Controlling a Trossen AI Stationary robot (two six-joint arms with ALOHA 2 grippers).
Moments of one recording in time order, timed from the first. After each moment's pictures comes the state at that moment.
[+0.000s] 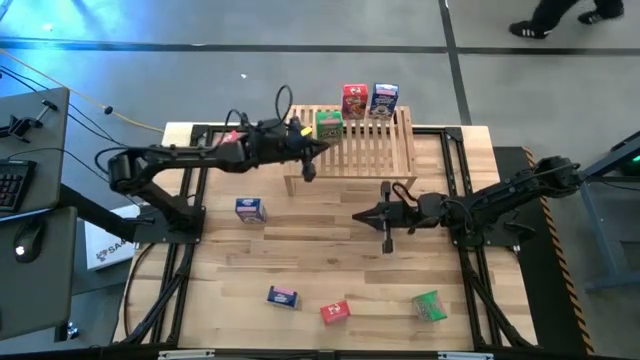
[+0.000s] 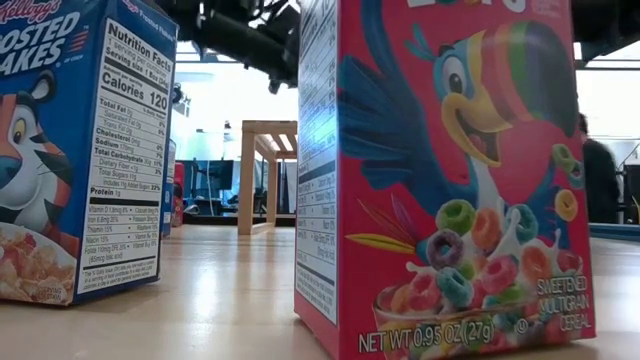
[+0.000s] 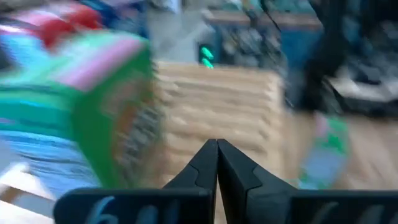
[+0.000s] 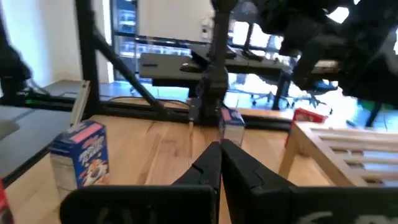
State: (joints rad) left arm 0.35 1.51 1.00 0.29 0.02 0.05; right arm 0.21 1.20 0.45 0.74 0.20 -0.11
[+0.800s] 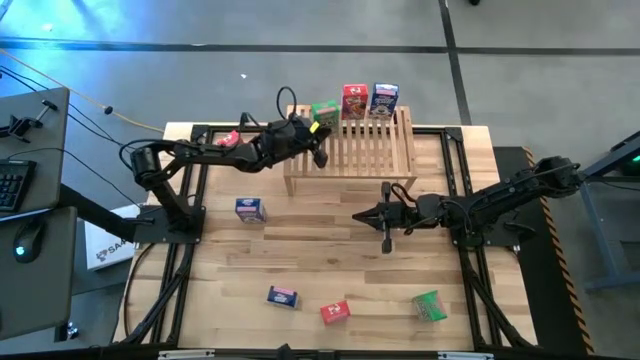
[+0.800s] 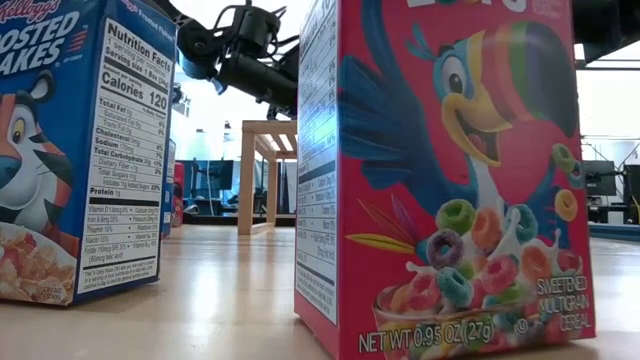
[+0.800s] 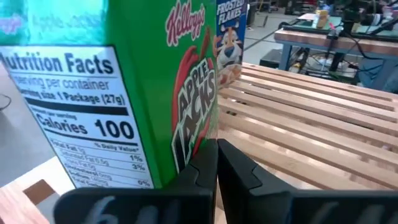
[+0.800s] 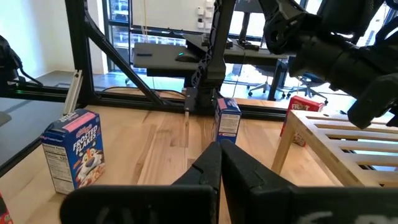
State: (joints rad) left arm 0.41 1.70 0.98 0.53 -0.19 -0.02; right arm 0.21 1.20 0.45 0.70 0.22 -0.11
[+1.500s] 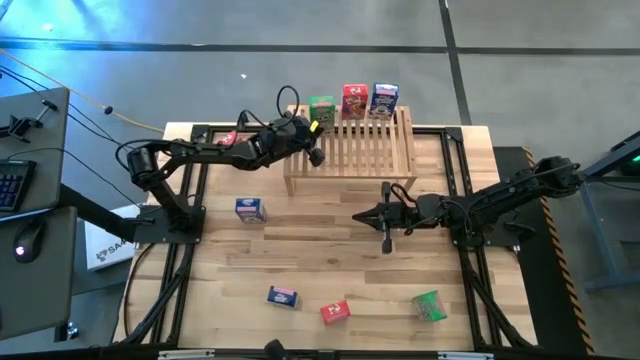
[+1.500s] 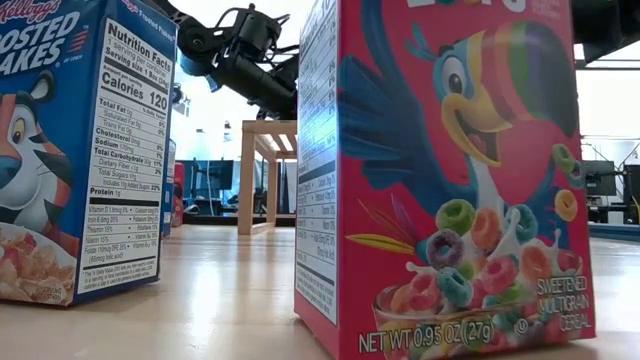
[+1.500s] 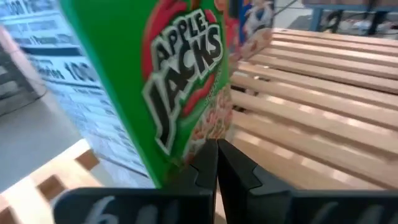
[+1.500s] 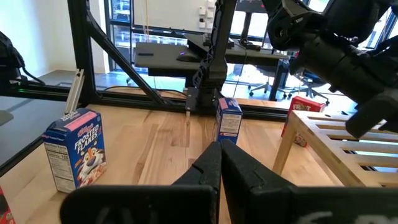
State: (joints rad) left arm 0.43 1.67 0.98 0.39 -0.26 0.05; right arm 0.21 1.20 0.45 0.70 0.22 -0.11
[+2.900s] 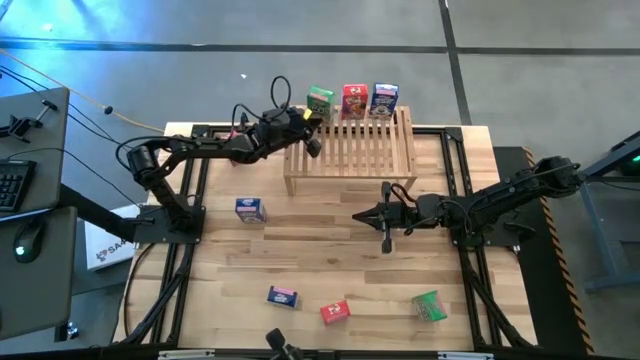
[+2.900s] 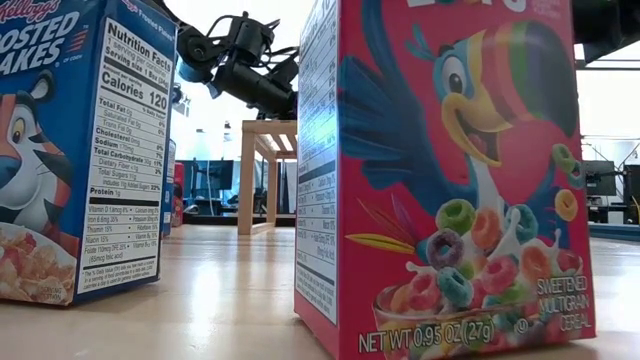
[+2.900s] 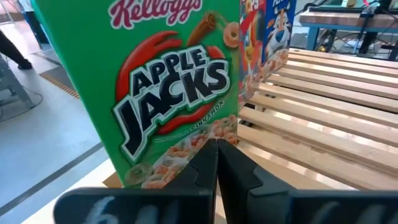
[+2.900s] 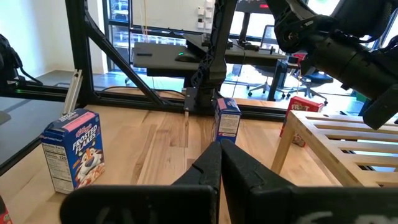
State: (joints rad) left arm 0.51 1.68 0.98 0.47 -0.15 0.05; right arm 0.21 1.20 0.45 0.70 0.22 -0.11
